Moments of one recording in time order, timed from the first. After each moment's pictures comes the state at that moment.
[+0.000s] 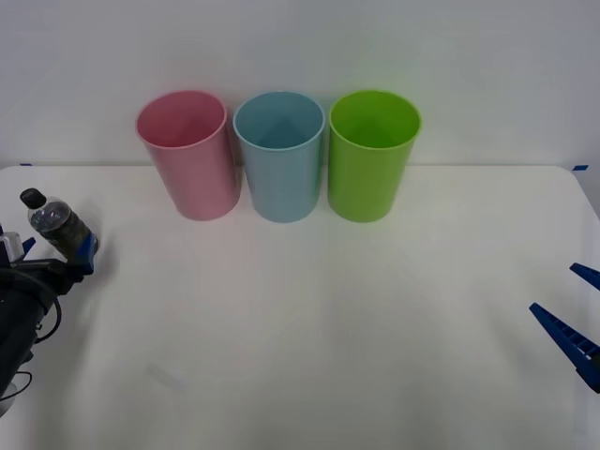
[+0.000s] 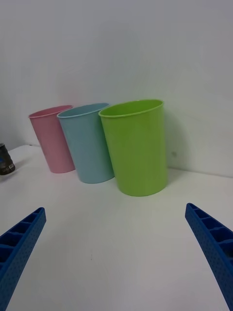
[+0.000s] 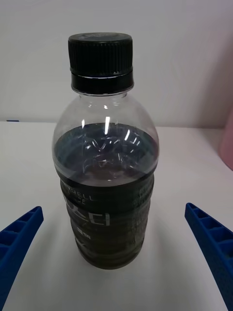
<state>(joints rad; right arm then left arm) 0.35 -0.40 -0.52 -1.66 0.96 -1.22 0.00 -0.12 0.35 0.39 -1.14 -1.17 -0.37 -0.15</state>
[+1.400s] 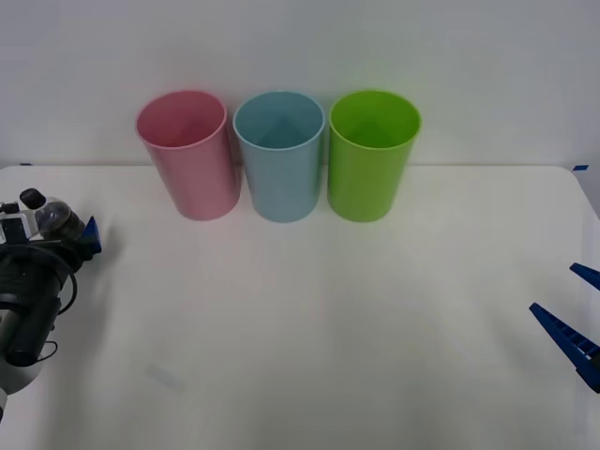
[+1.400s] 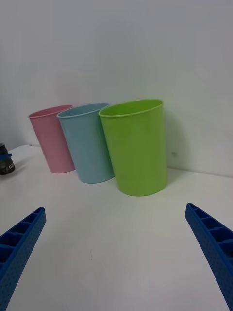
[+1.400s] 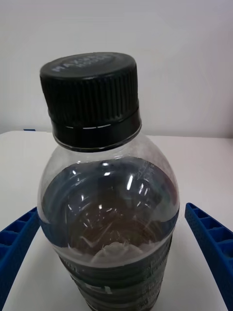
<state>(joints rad) 0.35 -0.40 -0.52 -1.66 0.96 -1.22 0.00 -0.23 0.33 0.36 -1.08 -1.23 -0.20 -0.15</state>
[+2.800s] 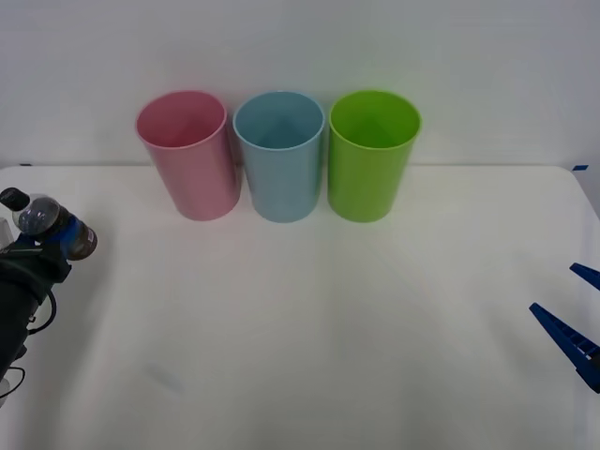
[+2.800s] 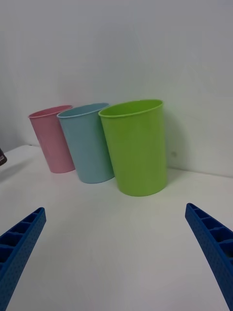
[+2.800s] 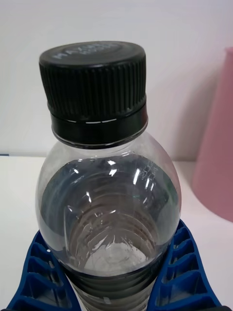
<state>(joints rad) 0.35 -0.40 -0.52 -1.66 0.96 -1.22 0.00 0.02 0.43 0.24 -1.40 -0.98 -0.28 -0.13</state>
